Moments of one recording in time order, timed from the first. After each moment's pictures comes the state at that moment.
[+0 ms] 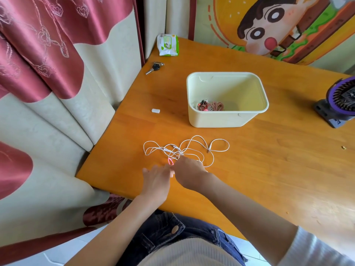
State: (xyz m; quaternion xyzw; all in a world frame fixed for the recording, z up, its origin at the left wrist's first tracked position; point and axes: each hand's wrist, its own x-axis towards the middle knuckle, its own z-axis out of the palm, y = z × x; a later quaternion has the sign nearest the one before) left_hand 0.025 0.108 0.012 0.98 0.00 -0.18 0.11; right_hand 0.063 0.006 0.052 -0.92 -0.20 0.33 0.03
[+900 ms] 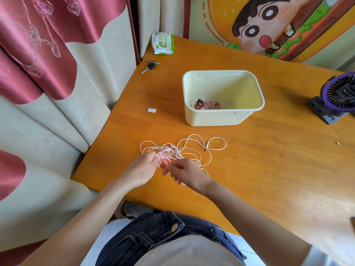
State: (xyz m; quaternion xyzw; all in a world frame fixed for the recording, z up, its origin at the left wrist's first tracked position) left_hand 0.056 0.146 0.050 0.89 0.07 -0.27 0.37; right_hand 0.052 -0.012 0.041 -0.79 -0.03 0.34 0.51
